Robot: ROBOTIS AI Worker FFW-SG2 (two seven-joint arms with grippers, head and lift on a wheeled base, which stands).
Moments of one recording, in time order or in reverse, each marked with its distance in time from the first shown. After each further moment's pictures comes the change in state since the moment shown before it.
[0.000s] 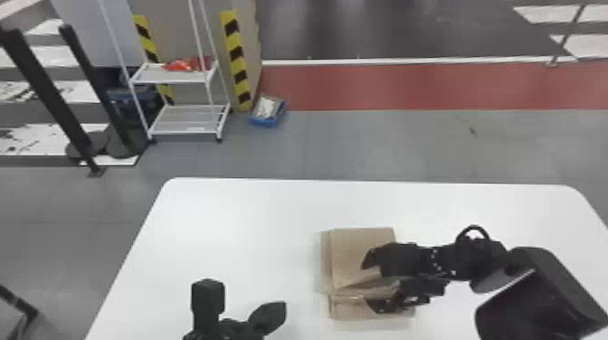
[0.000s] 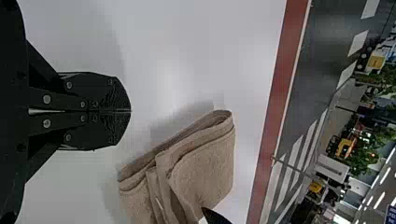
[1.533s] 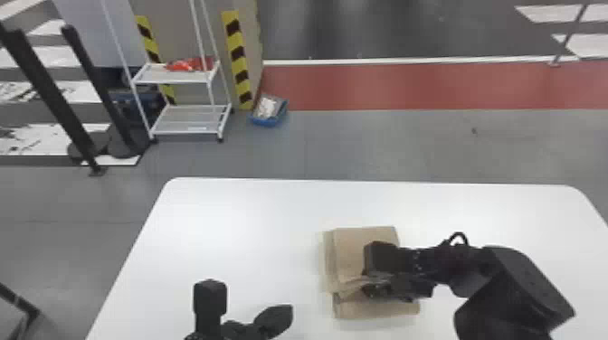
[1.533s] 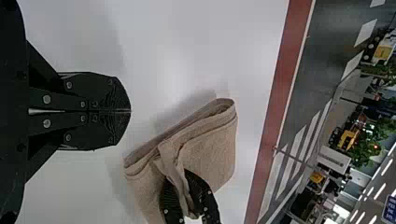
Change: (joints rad) left arm 0.016 0.002 0.001 -0.041 0.010 0.040 -0.038; right arm -0.041 0.040 0.040 0.109 0.077 0.135 -0.125
